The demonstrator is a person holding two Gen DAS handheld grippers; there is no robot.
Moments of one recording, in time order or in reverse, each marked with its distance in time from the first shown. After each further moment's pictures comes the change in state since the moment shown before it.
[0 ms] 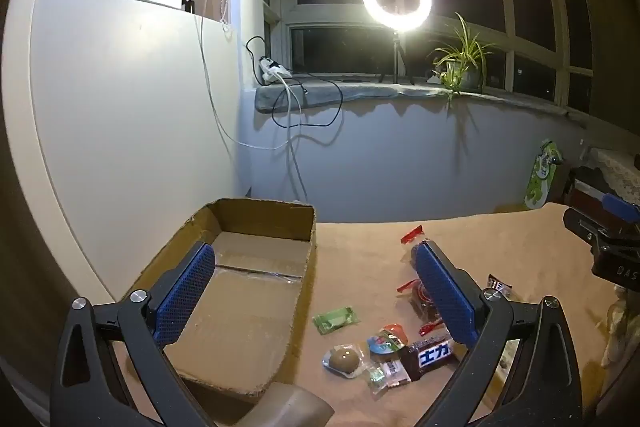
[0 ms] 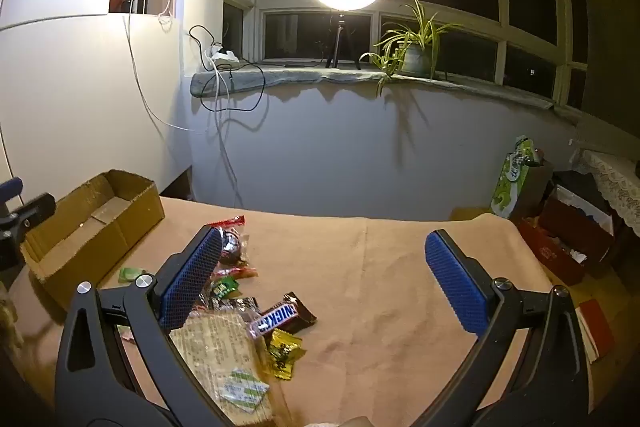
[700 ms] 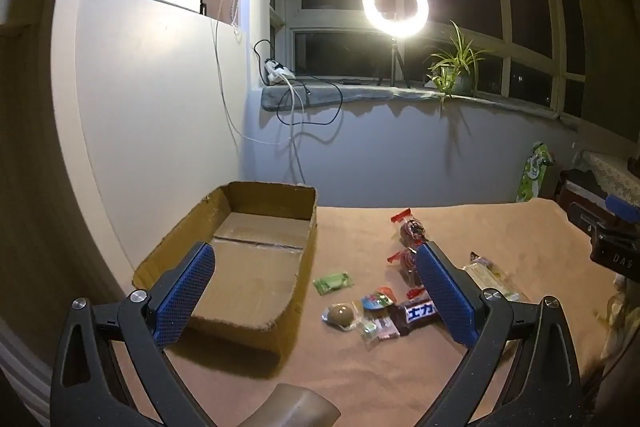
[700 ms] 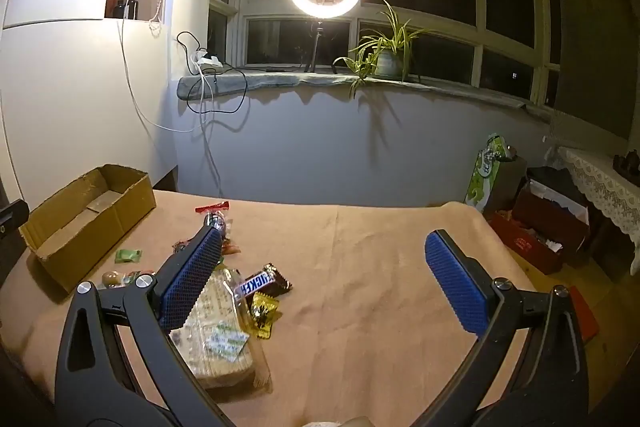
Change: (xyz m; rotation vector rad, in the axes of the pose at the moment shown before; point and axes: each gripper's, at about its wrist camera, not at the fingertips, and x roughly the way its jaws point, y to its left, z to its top) left arm -0.055 0.004 -0.024 -0.023 -0.022 -0.001; right arm -0.050 -0.012 -0.022 0.013 -0.007 -0.067
